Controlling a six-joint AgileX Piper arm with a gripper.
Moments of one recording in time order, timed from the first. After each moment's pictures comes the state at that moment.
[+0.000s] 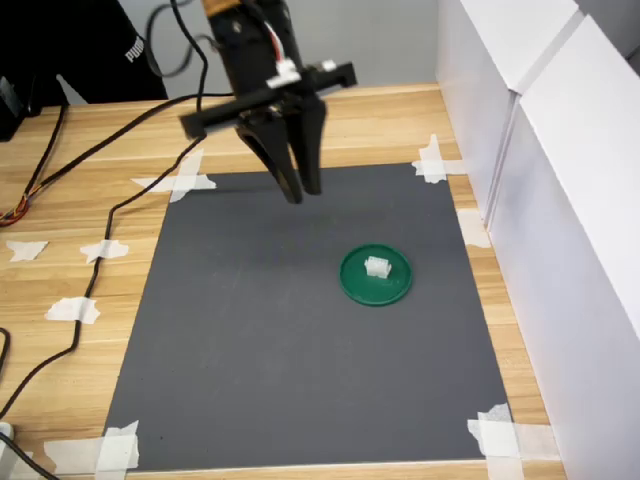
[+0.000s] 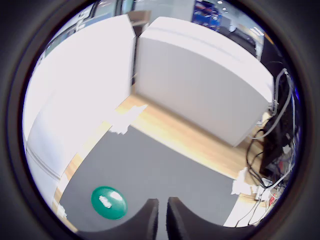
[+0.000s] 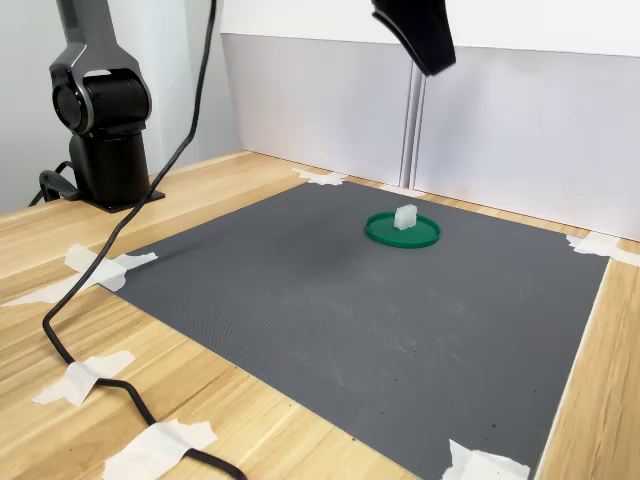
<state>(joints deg) 3.4 77.2 -69.0 16.0 38.3 -37.5</state>
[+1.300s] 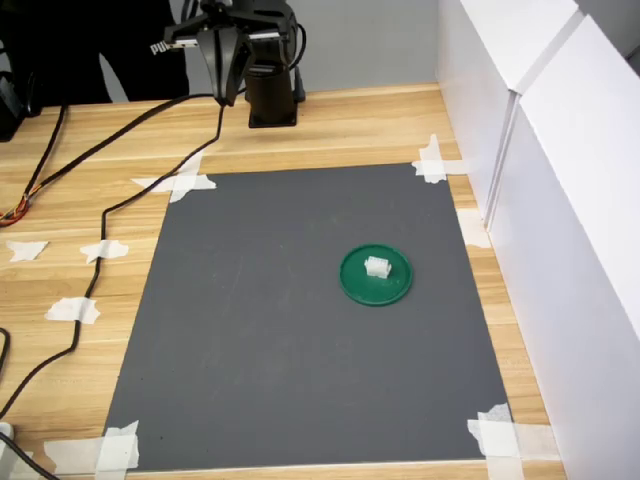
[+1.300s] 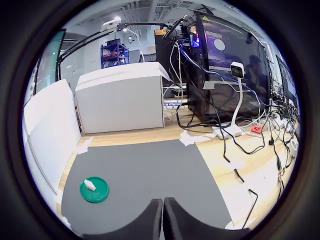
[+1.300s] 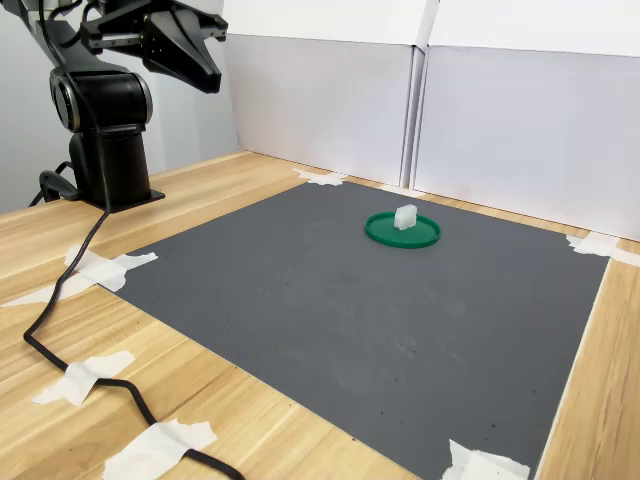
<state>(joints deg) -10.9 15.9 -12.3 20.2 19.0 -19.8</state>
